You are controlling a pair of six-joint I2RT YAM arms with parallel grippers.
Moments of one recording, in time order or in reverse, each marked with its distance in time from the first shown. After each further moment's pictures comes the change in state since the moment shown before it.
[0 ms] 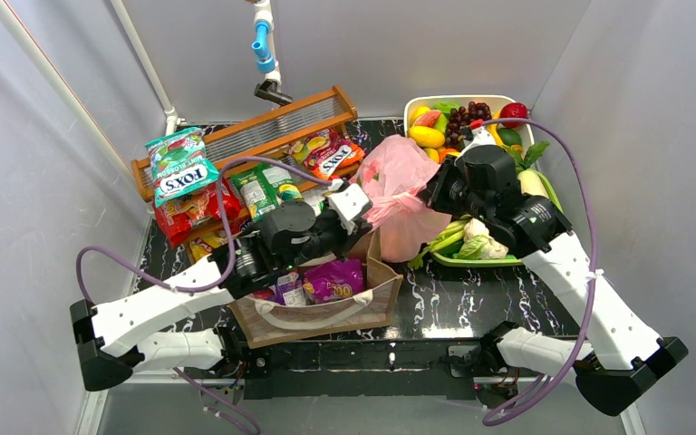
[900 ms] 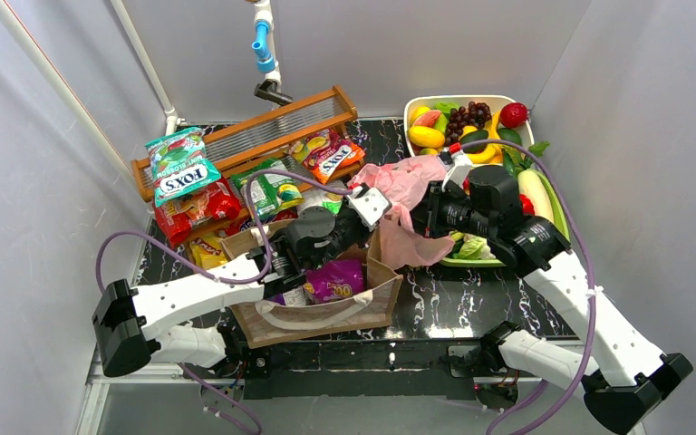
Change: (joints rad) left arm -0.003 0.129 -0.129 0.433 -0.150 0.166; right arm -0.007 -0.119 -0.201 0.130 -0.382 -0.137
